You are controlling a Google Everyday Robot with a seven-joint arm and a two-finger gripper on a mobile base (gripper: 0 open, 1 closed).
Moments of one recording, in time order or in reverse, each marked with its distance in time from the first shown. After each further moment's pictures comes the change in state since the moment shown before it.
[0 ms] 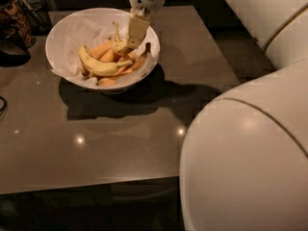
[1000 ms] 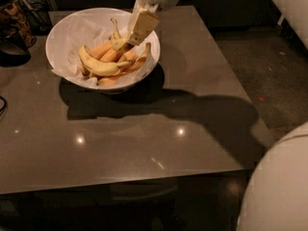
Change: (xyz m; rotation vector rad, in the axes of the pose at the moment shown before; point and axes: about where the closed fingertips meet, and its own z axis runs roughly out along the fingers) arm -0.008 0.027 -0.033 0.027 -0.206 -0.085
